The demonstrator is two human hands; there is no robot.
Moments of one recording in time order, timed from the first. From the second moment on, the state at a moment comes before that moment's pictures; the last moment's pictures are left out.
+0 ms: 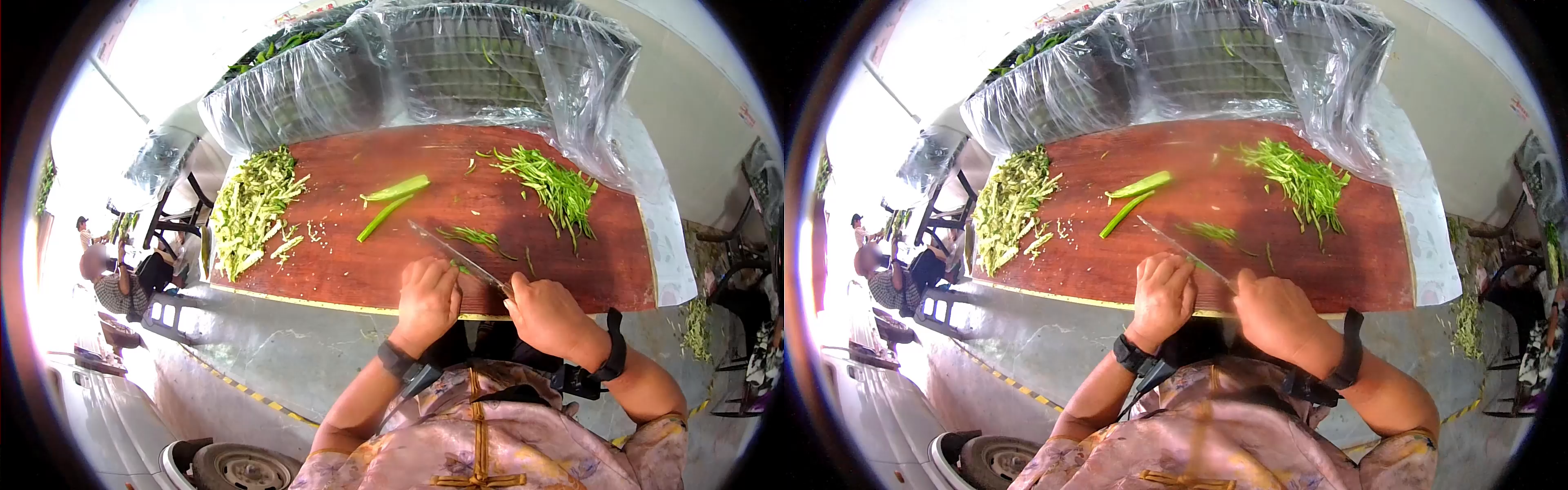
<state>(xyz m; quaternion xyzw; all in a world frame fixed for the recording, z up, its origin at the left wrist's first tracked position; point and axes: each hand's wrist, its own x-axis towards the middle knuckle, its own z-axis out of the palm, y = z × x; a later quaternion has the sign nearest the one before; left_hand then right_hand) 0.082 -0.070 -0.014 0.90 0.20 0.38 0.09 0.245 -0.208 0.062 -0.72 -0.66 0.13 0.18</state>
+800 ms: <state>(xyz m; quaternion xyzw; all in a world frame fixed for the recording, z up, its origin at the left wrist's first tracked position) 0.082 -0.067 -0.011 0.91 0.22 0.35 0.09 0.252 -0.191 0.063 -0.72 -0.66 0.15 0.12</state>
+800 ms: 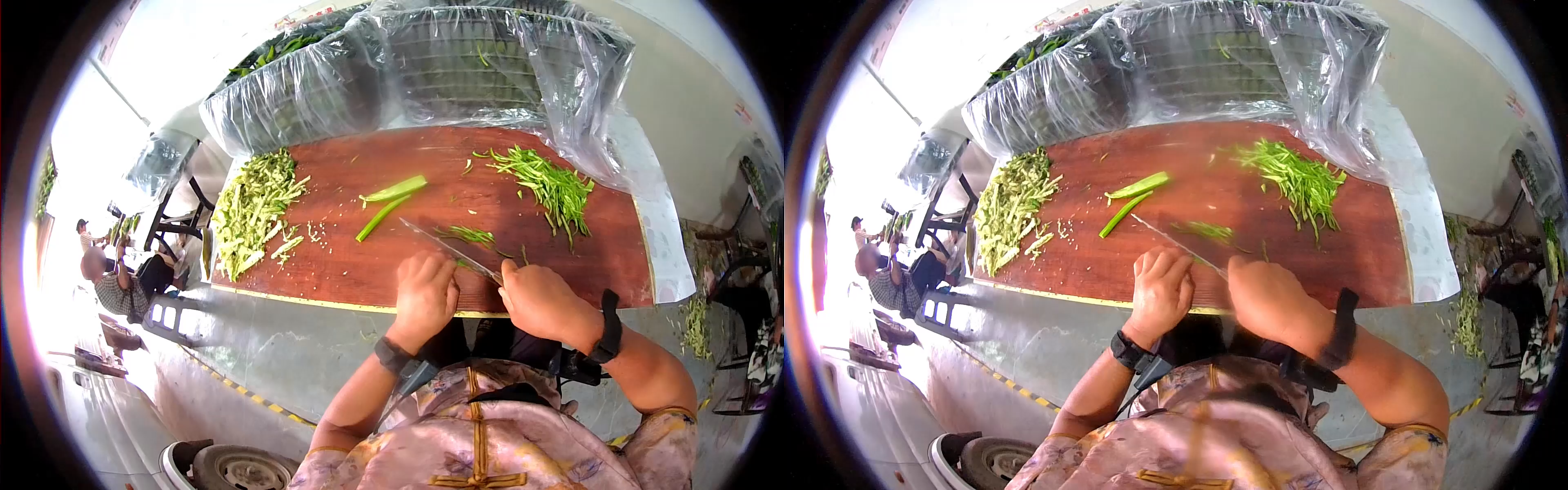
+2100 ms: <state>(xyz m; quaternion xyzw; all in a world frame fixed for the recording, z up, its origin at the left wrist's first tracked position) 0.036 0.049 -0.008 0.88 0.42 0.22 -0.02 0.293 -0.243 0.061 -0.77 -0.62 0.03 0.12</state>
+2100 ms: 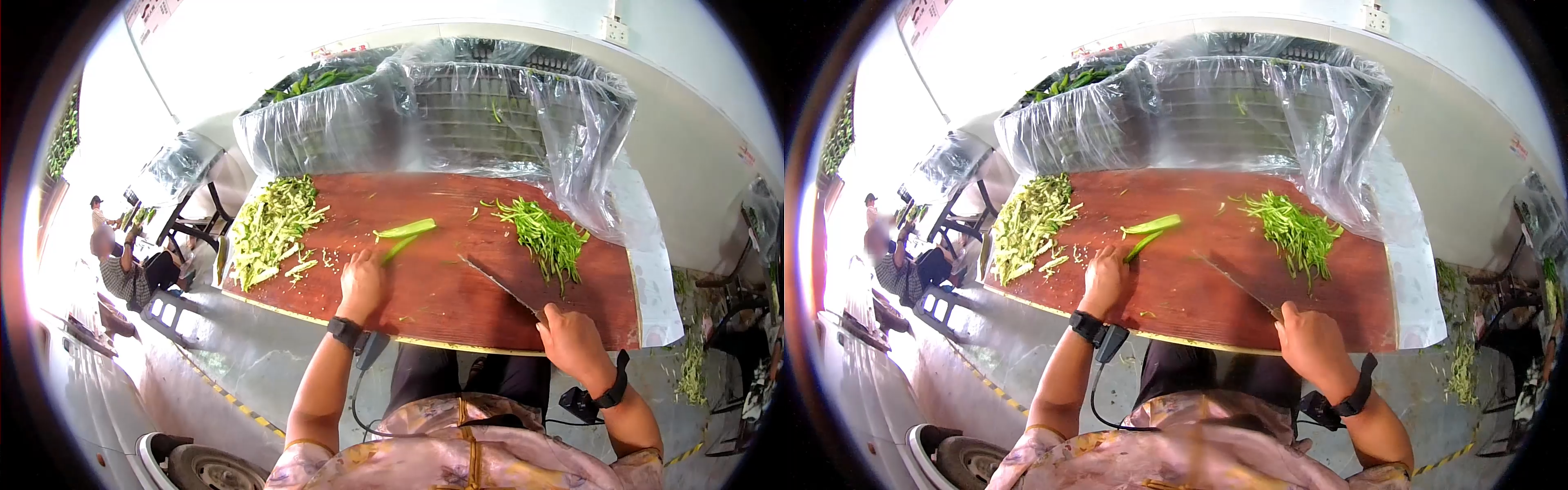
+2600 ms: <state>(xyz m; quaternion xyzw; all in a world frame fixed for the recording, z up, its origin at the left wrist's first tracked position) 0.046 -0.020 0.009 0.95 0.15 0.28 0.07 0.302 -0.239 0.051 -0.78 -0.60 0.03 0.16</state>
